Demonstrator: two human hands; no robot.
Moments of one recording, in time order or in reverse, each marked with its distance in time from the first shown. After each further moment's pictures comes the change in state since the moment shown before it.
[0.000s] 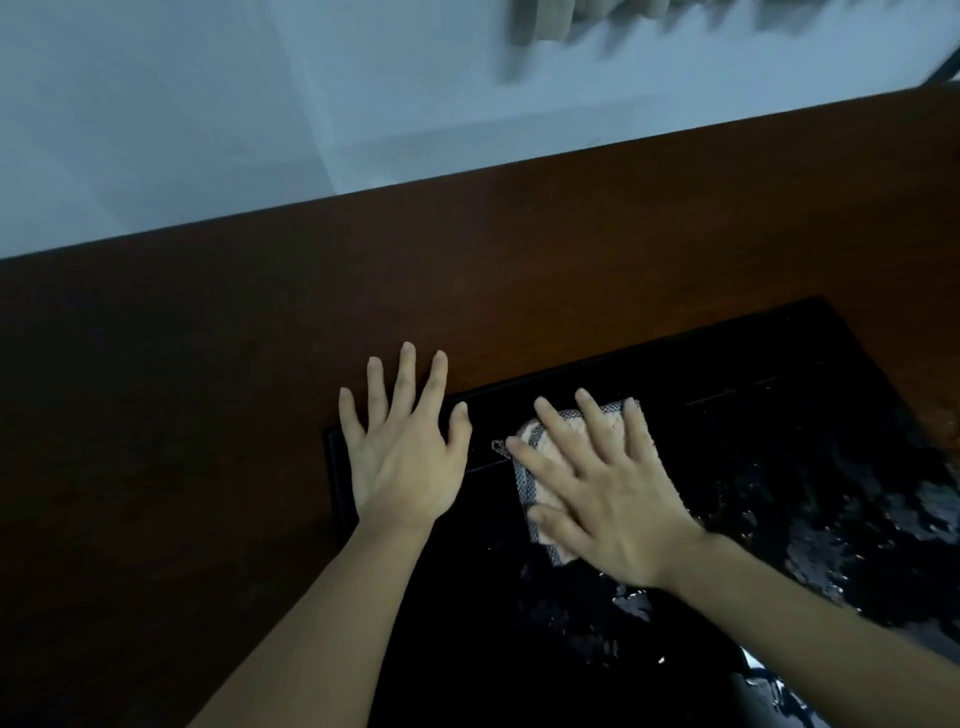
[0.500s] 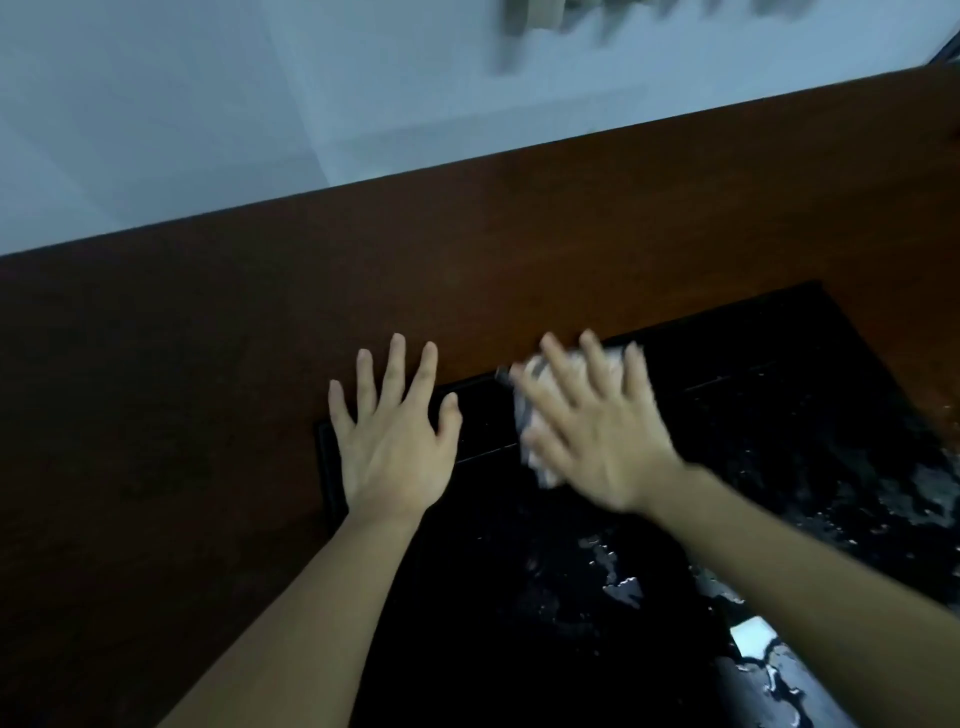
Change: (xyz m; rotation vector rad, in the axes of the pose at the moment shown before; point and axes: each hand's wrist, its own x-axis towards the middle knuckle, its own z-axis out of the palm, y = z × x) left_hand 0.001 0.001 -0.001 0.005 -0.016 -0.020; right_hand 0.036 0.024 -0.014 -0.028 -0.019 0.172
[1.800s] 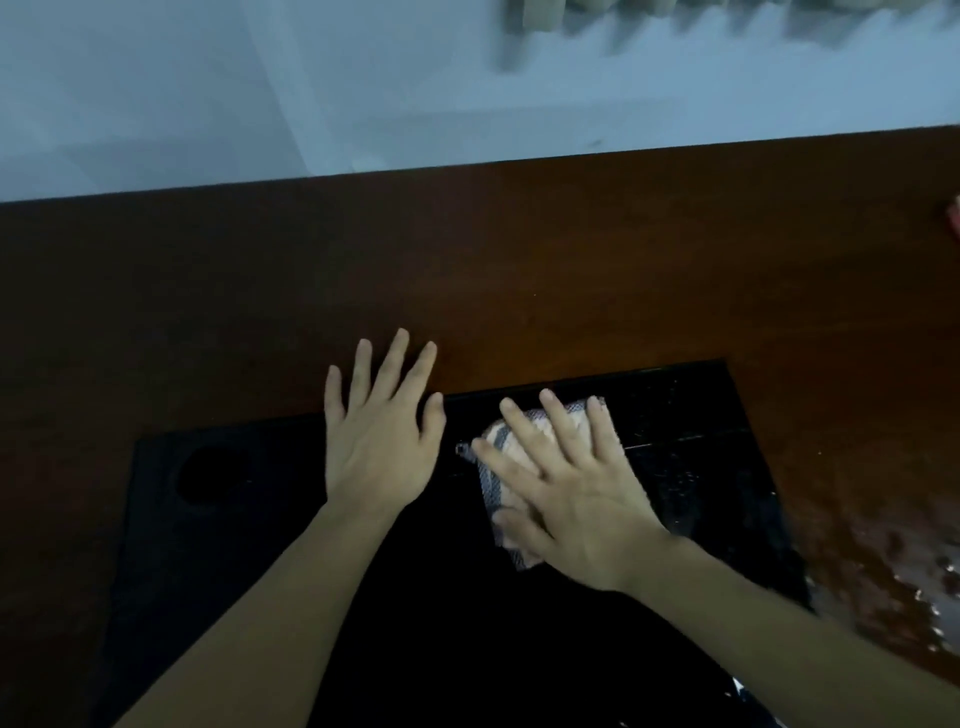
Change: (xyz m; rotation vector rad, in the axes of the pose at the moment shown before) left_hand 0.038 0.146 0.021 -0.071 0.029 -0.039; right_hand -0.024 0.149 0.016 0.033 -0.034 -0.367
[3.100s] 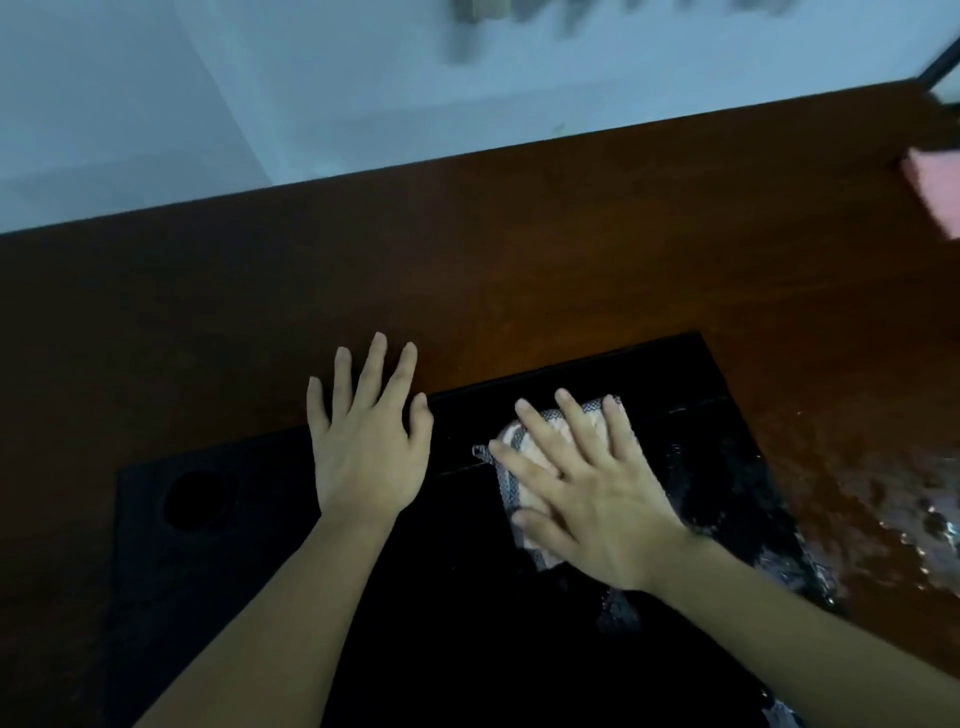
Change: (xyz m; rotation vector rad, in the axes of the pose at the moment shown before) left_hand -0.001 -0.003 0.002 0.016 0.045 0.011; right_hand -0.025 -0.006 0.009 0.004 -0.001 0.122
